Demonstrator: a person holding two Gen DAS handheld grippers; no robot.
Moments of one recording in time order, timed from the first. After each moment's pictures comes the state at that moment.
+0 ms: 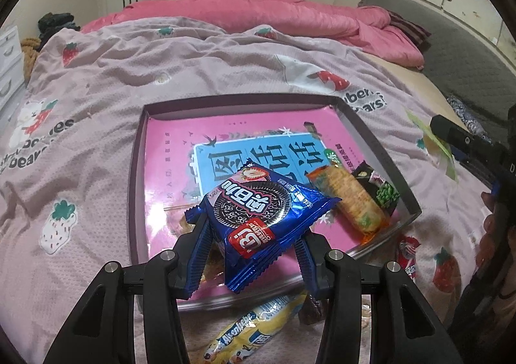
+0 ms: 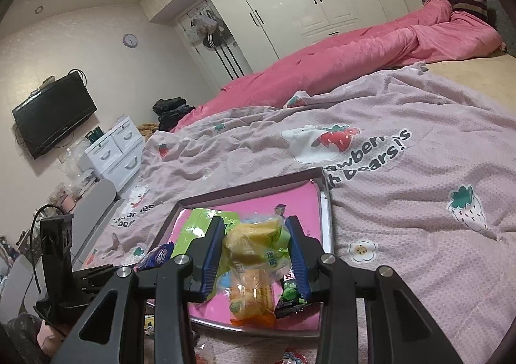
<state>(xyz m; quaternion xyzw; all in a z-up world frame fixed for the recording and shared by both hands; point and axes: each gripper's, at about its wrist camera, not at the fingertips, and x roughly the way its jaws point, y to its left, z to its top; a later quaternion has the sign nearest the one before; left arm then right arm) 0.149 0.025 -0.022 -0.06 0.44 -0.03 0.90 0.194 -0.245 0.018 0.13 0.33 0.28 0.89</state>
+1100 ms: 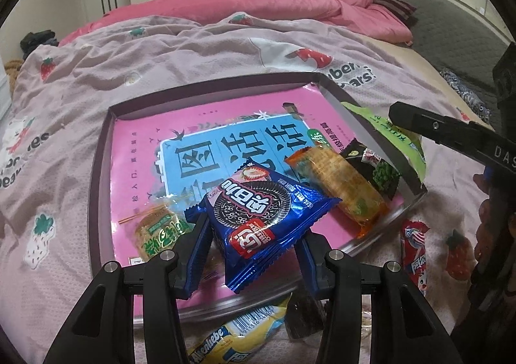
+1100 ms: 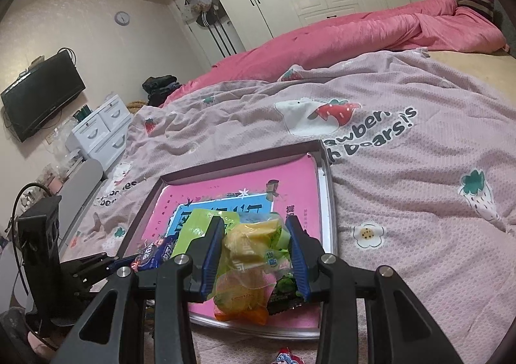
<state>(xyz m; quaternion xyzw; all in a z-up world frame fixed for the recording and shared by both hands) 0.161 -0.004 -0.042 -0.02 0.45 -0.05 0.89 0.207 -0.221 -0.011 0.10 0.37 0.27 0.88</state>
